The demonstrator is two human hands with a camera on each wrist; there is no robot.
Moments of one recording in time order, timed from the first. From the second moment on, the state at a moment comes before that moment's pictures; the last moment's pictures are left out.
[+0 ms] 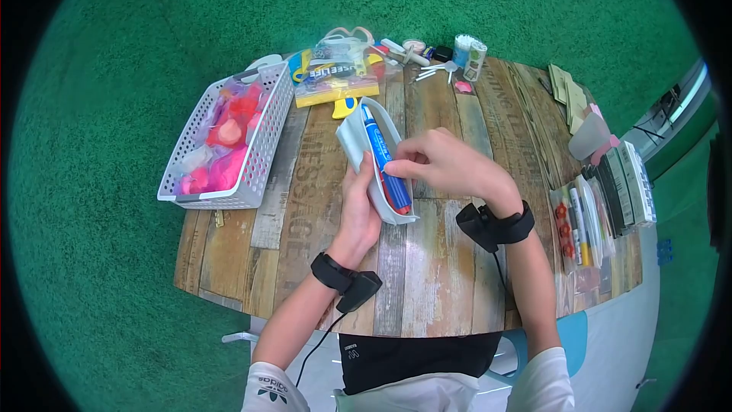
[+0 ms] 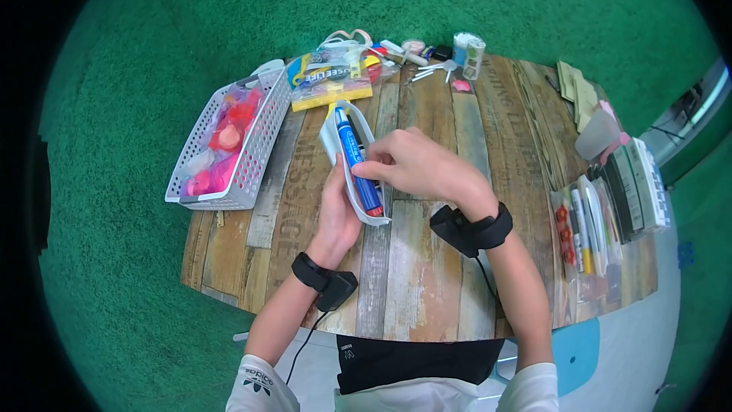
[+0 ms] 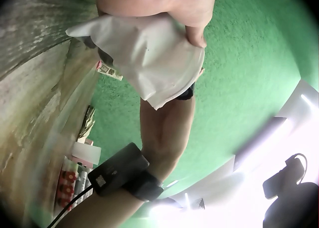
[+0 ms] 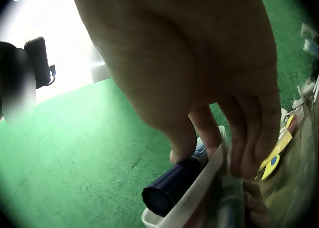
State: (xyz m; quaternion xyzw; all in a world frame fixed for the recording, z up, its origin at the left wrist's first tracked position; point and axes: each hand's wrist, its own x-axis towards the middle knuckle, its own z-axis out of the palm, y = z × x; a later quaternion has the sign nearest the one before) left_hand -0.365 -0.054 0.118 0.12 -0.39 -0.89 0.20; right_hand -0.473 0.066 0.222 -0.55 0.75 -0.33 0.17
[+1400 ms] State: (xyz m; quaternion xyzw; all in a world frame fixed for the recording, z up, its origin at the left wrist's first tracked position) left_hand -0.363 -0.051 0.120 0.10 -0.35 -0.92 0.18; right_hand -0.463 0.058 0.209 -0.45 0.75 -0.45 0.17
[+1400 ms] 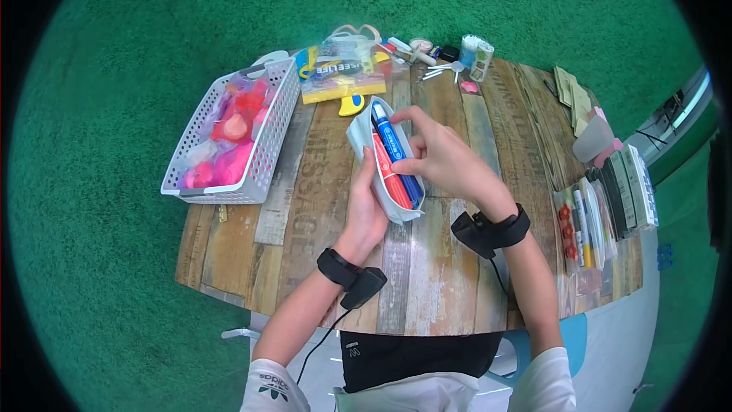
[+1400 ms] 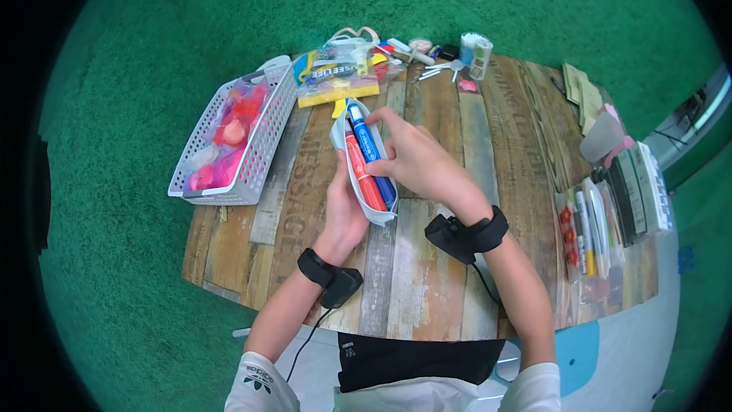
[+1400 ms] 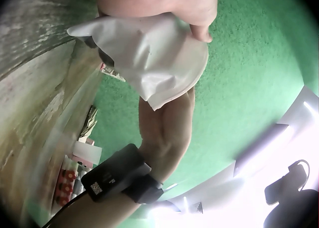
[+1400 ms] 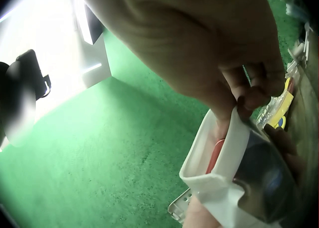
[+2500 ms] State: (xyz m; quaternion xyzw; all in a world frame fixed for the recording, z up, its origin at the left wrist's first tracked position) left_hand -0.358 -0.036 0.130 0.08 -0.28 -0.95 0.08; right_hand -0.474 0.057 0.206 -0.40 0.76 -0.52 0.03
